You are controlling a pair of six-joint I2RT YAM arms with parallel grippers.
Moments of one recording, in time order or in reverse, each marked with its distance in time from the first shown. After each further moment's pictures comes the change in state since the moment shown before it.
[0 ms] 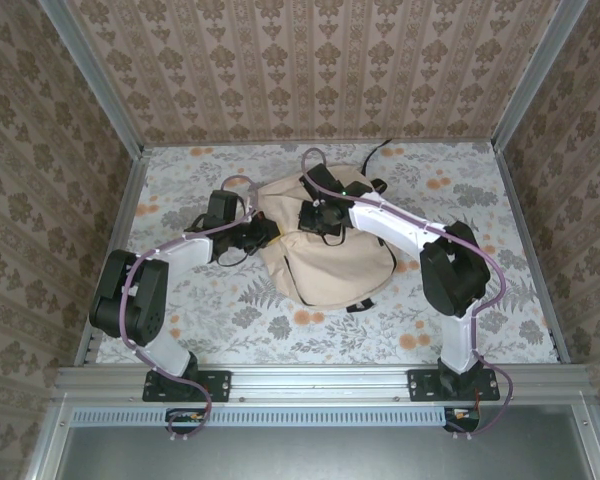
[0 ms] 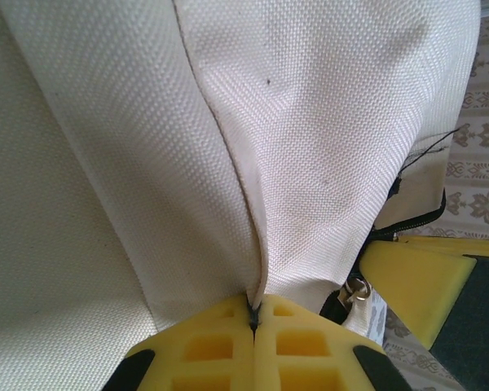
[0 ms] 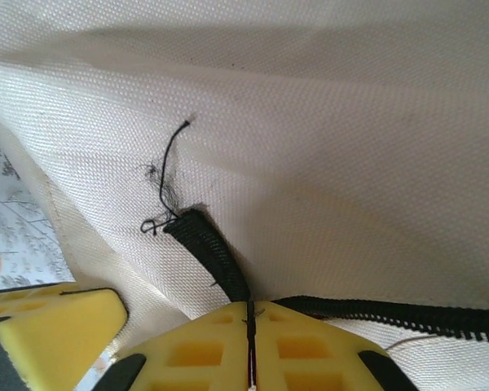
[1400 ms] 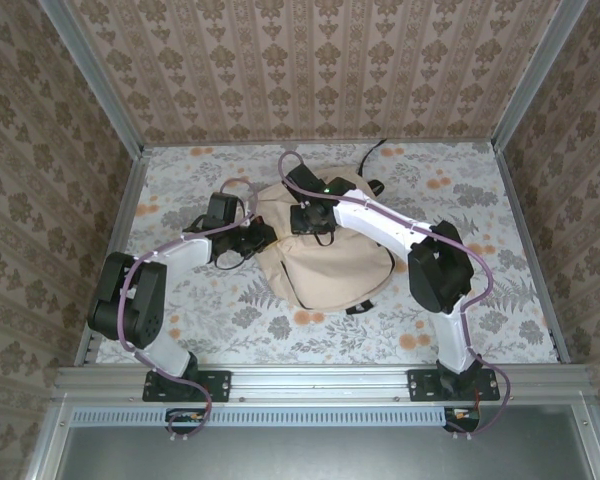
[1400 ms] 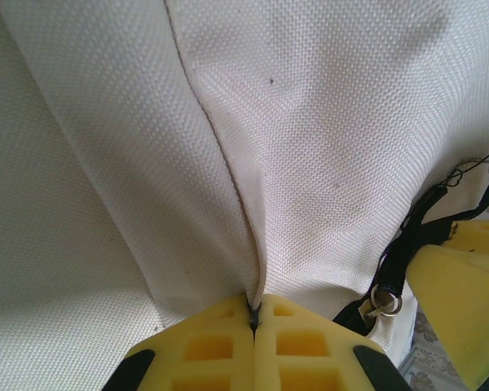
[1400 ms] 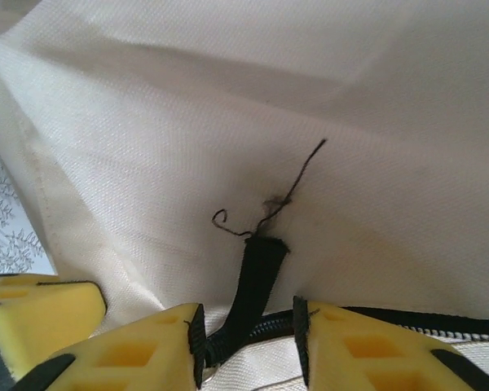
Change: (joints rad) left arm 0.002 -0.017 0.000 -0.095 -0.047 0.047; right arm 0.056 0.089 0.172 -0.161 0.111 -0.159
